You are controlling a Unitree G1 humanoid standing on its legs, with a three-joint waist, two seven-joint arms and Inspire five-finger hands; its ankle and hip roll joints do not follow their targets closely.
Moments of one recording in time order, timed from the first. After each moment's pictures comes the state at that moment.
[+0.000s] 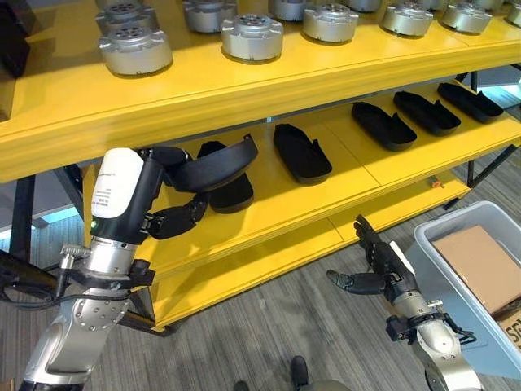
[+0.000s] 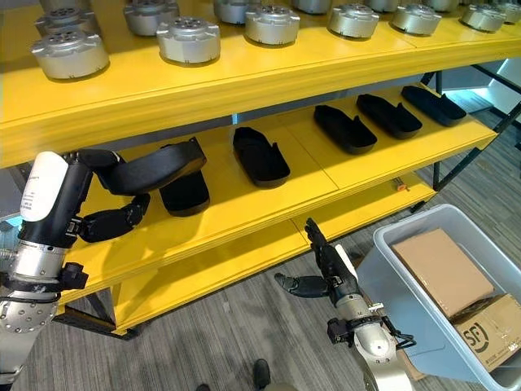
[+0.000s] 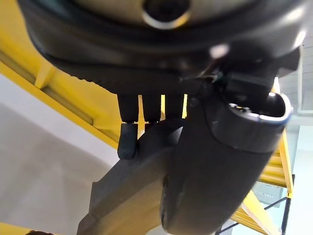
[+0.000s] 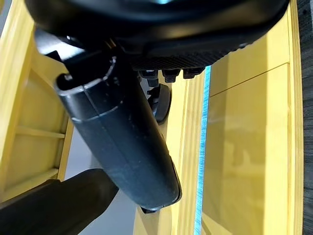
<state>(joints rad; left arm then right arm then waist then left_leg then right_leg) 0.10 0.76 0.16 -0.34 0.32 -0.29 0.25 0.19 -0.43 0.10 0.00 0.24 -0.19 0.07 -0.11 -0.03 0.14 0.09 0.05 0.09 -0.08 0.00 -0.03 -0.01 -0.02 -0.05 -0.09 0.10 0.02</state>
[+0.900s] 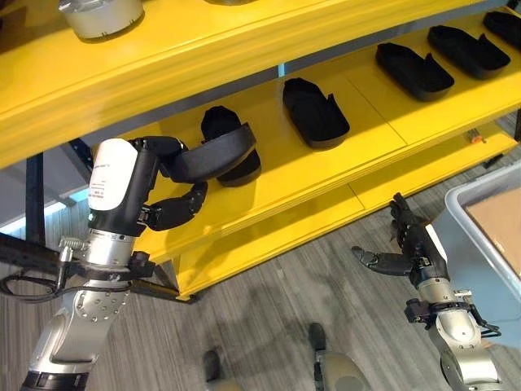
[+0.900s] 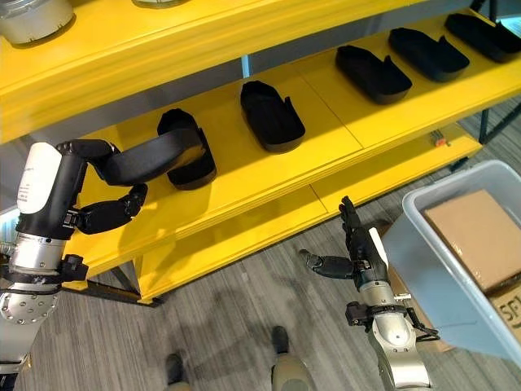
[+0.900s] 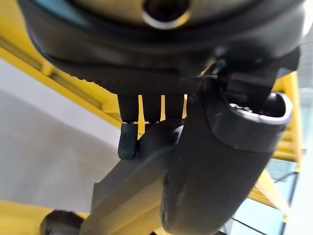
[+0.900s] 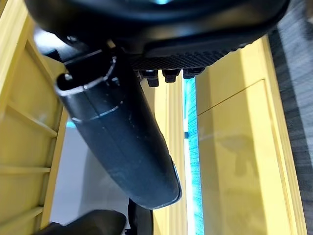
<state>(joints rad) 0.03 0.74 0.15 -0.31 0.32 -0.31 0.25 0.16 -0.47 -0.02 0.01 0.28 -0.21 -0.01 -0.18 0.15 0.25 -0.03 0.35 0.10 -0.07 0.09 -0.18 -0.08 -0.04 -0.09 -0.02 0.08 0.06</state>
